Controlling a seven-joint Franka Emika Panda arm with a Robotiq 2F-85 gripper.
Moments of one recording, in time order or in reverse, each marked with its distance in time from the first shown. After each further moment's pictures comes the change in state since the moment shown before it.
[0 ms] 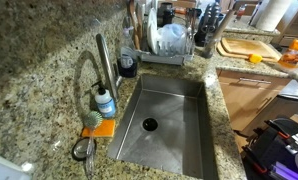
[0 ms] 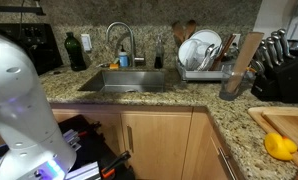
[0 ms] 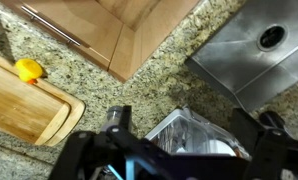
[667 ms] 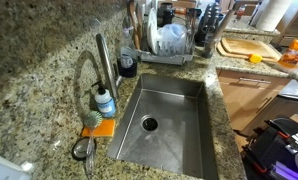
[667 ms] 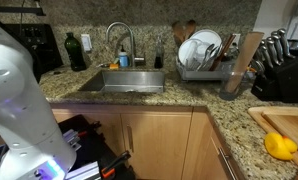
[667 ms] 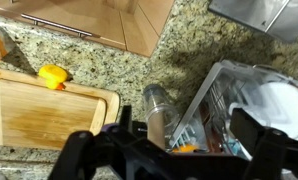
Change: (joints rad) arm -0.116 0.285 -0.138 0.196 0.098 0.120 0.062
